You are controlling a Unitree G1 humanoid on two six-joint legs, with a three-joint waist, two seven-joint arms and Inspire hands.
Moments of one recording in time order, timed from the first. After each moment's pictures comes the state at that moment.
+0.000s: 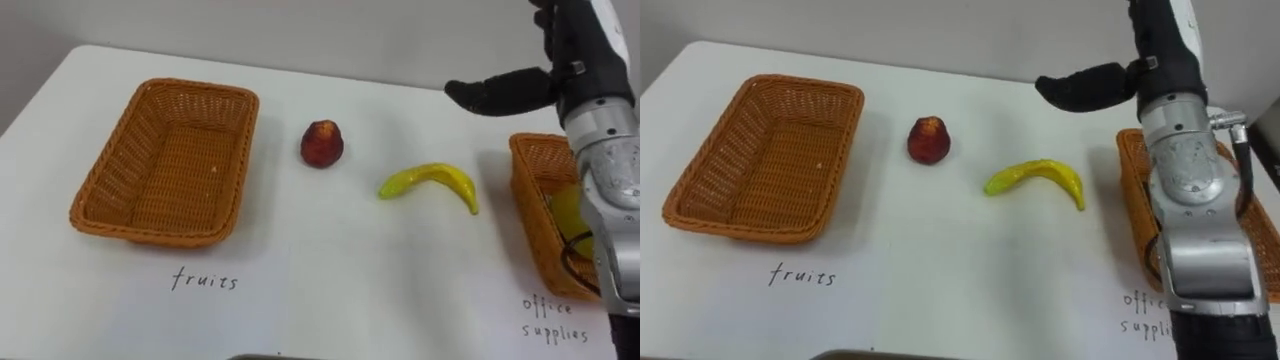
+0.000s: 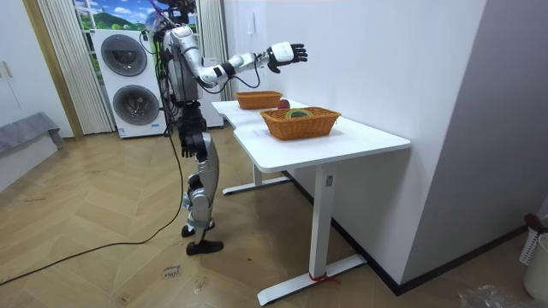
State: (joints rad) left arm 0.27 0.19 0.22 1.06 -0.03 0.21 0.20; right arm -0.28 -0.41 -0.09 -0.17 -0.10 0.29 0.04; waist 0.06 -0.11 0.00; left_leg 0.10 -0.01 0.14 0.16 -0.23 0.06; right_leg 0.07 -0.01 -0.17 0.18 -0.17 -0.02
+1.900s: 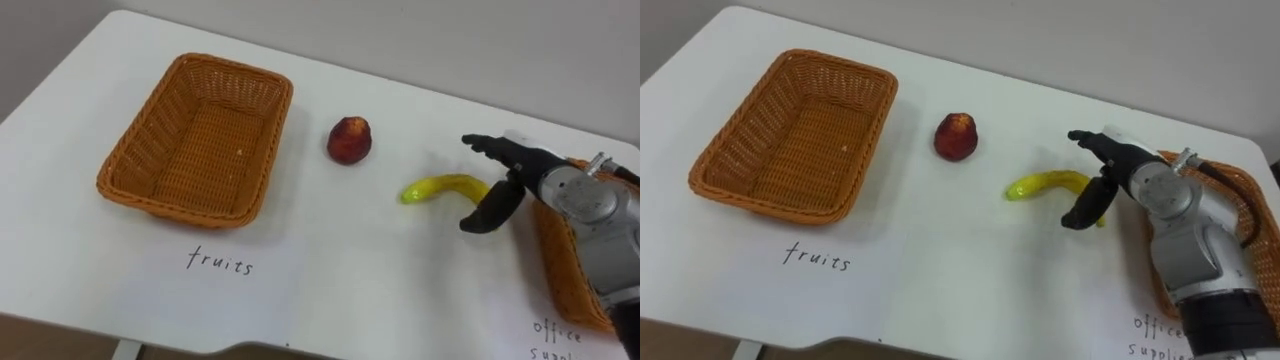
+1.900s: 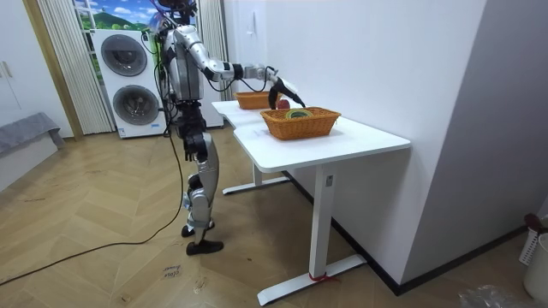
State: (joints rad) left arm 0.17 0.24 0.20 1.10 0.03 0.21 0.12; right arm -0.33 -0.52 0.07 0.27 -0.56 0.32 0.50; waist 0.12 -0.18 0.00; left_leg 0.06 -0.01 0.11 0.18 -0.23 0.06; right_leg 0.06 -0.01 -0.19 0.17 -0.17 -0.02
